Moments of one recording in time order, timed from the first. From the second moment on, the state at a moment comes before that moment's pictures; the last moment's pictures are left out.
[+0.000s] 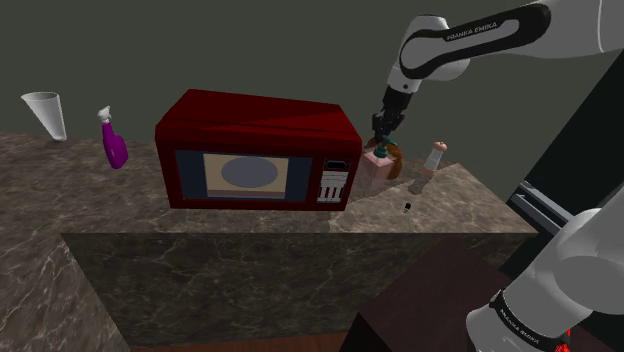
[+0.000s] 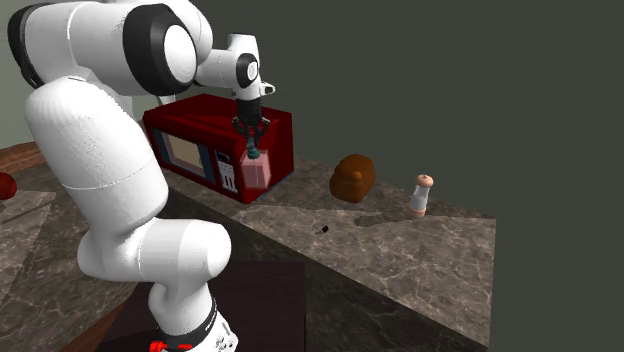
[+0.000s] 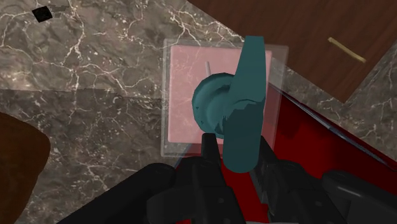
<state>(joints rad) 0.02 -0.09 -0.14 -2.12 0.04 2.08 -0.09</state>
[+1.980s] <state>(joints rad) 0.01 0.12 -0.13 -2.31 0.10 2.48 -0.15</state>
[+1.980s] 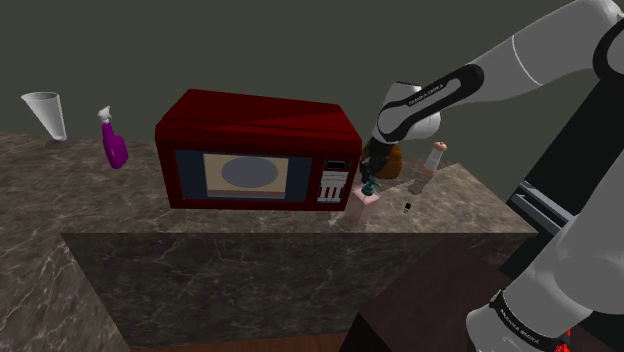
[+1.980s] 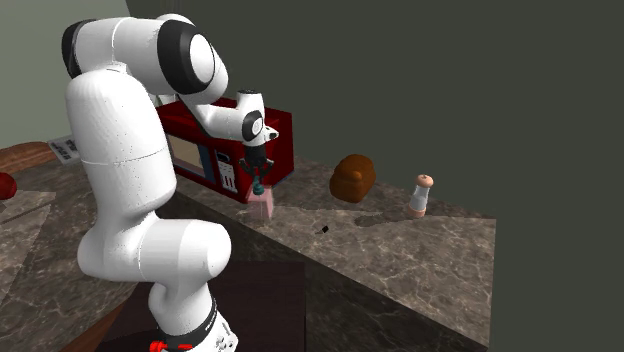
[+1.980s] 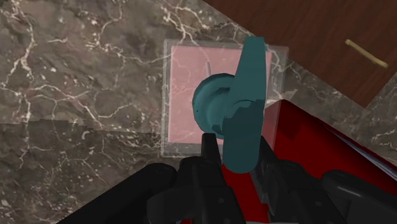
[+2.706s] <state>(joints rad) 0.01 0.16 -0.13 -2.31 0.11 2.51 -0.16</state>
